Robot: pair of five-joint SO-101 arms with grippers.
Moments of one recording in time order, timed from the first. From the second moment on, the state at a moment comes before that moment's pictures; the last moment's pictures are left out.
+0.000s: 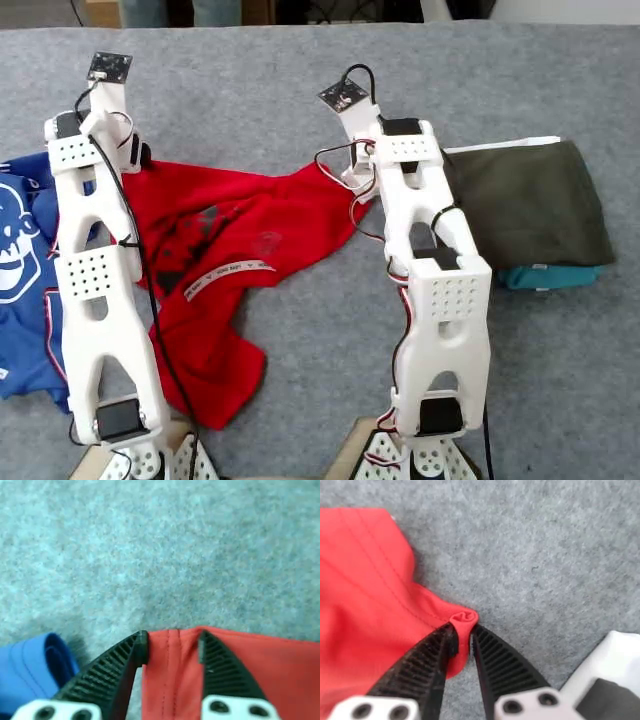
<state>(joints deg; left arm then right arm) -20.4 70.8 -75.4 78.5 -20.3 -5.1 44.0 -21.7 63.9 29.8</state>
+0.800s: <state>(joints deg) -21.0 66.9 -91.9 99.1 -7.4 -6.2 37.5 -32.2 76.9 25.4</state>
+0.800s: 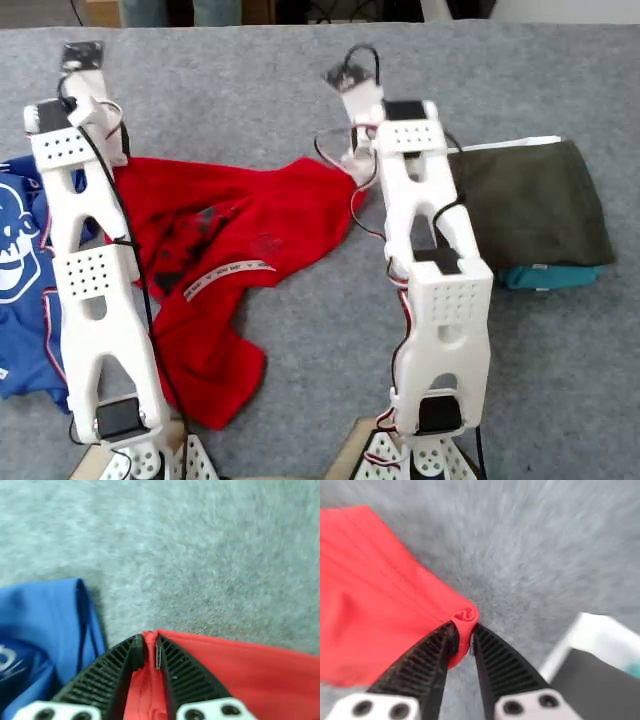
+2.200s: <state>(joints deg) -22.9 -62.6 -26.2 100.6 -14.3 -12.8 -22.1 -61.4 68.6 25.5</state>
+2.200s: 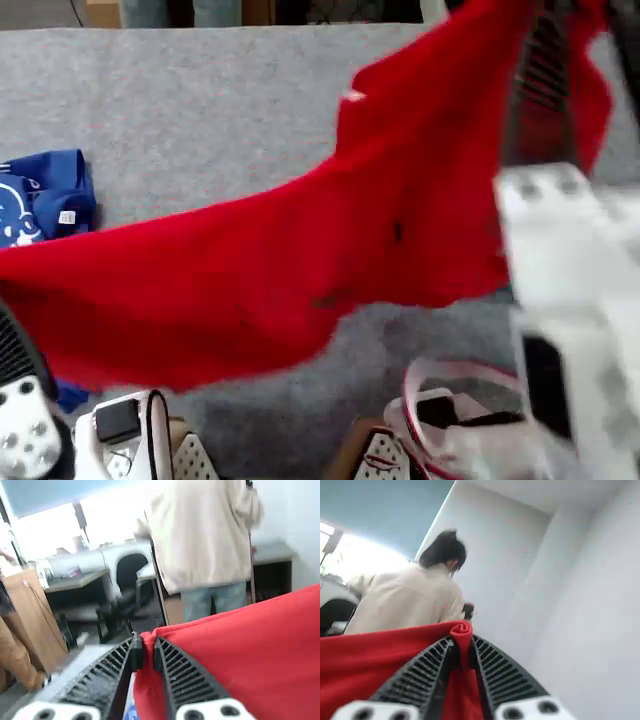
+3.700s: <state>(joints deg) -23.1 -33.3 49.3 37.7 -20.4 -10.3 25.8 -60.6 100.7 30.3</state>
